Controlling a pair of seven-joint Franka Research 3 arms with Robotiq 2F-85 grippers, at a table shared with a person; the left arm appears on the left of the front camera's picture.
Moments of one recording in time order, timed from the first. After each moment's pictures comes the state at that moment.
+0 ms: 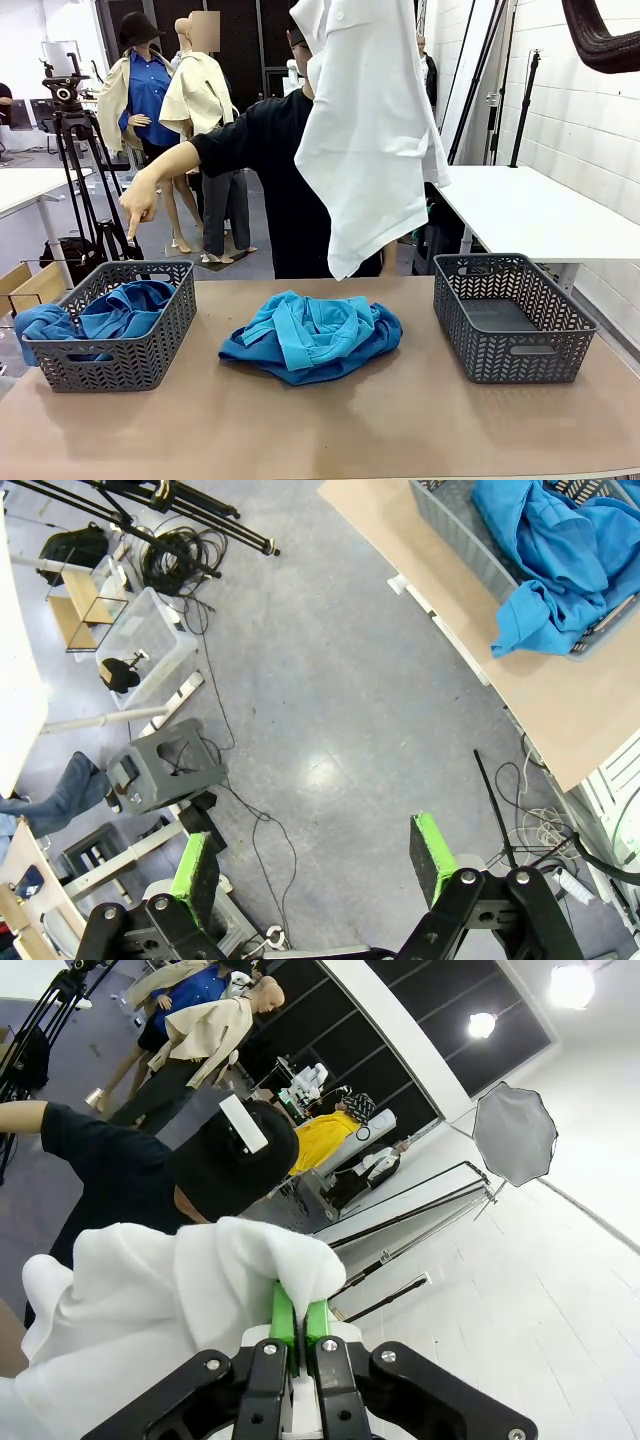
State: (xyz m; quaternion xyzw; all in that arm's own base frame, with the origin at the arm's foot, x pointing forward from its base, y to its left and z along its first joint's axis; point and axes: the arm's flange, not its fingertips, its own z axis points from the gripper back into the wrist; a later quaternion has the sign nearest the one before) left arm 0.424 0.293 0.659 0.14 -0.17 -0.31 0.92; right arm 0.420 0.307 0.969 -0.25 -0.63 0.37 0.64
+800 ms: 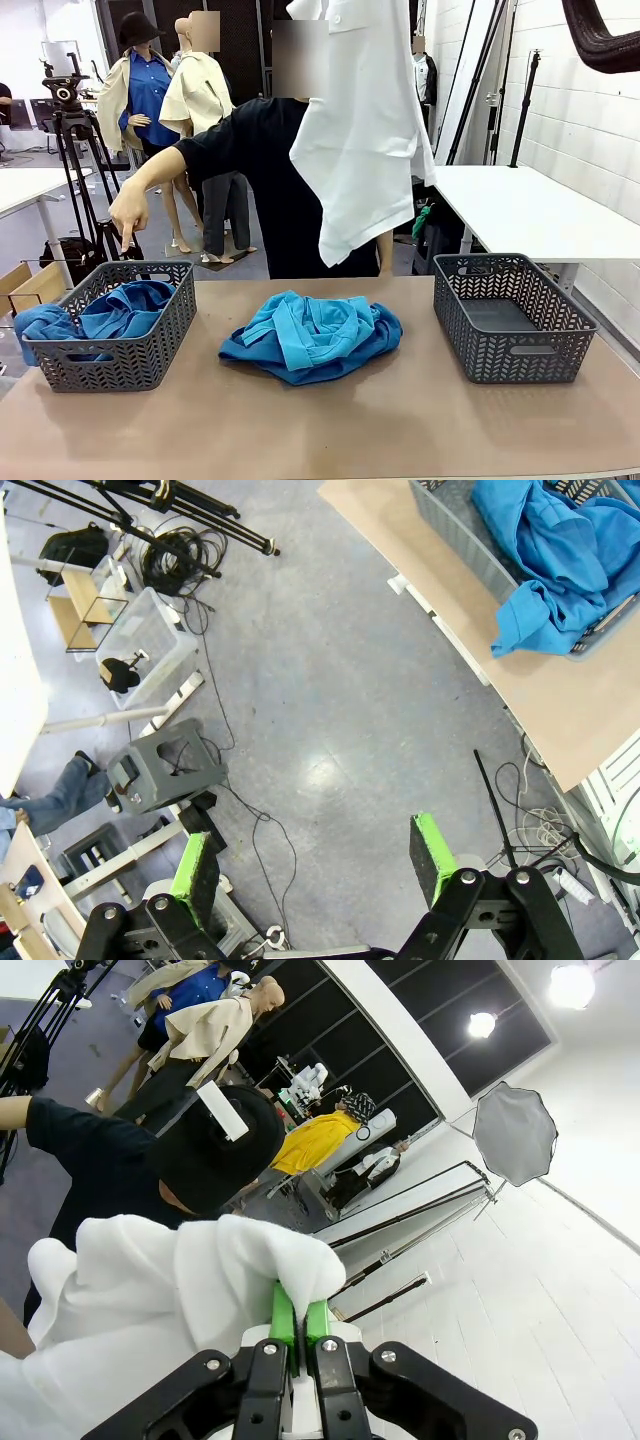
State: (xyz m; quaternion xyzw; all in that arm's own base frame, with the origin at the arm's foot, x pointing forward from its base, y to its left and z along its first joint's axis) left arm 0.424 0.293 0.659 0.14 -0.17 -0.31 0.92; right arm 0.420 0.307 0.969 -0.25 -0.63 0.37 0.64
